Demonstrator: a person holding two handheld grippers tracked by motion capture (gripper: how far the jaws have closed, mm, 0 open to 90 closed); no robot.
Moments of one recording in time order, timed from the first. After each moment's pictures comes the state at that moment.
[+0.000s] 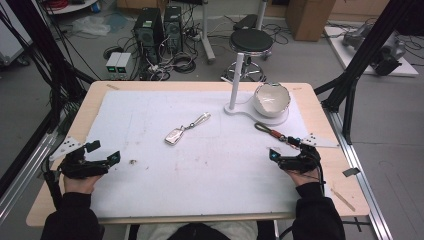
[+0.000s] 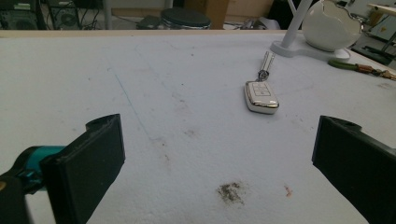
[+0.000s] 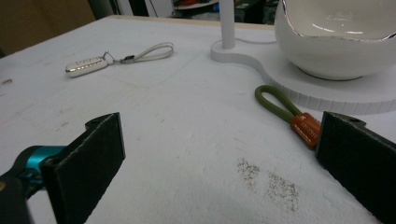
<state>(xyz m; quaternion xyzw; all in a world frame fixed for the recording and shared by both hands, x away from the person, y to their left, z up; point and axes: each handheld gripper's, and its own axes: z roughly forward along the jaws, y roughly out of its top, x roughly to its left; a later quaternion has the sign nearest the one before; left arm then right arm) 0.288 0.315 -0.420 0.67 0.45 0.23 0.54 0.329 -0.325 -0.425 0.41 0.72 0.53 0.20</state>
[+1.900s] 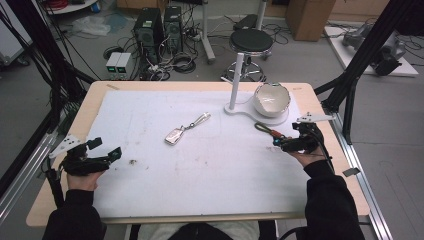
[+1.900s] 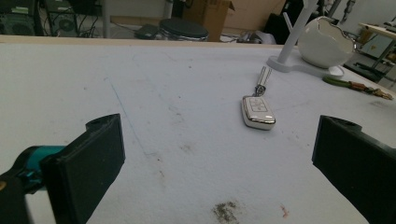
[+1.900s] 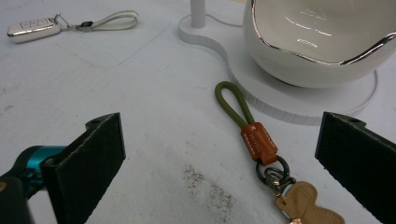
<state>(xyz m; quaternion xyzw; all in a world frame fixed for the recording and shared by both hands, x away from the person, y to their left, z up) 0.295 0.314 -0.419 0.65 0.46 0.22 0.57 0.376 -0.329 -0.383 0.42 0.79 0.41 0.20</state>
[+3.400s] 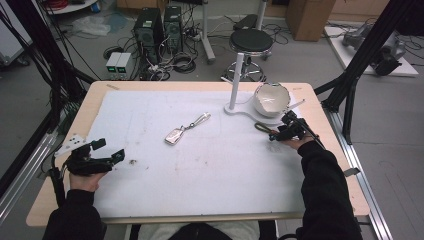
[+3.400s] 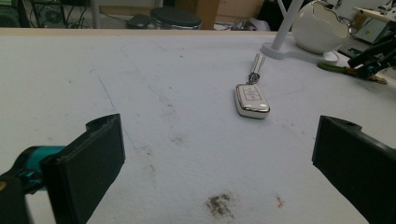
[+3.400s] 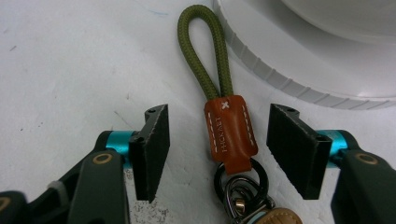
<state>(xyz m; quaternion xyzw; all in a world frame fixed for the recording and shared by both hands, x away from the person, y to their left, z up) 0.298 0.308 -0.421 0.67 0.45 0.21 0.55 0.458 -0.323 -0.422 0.40 0.87 0.26 0.11</state>
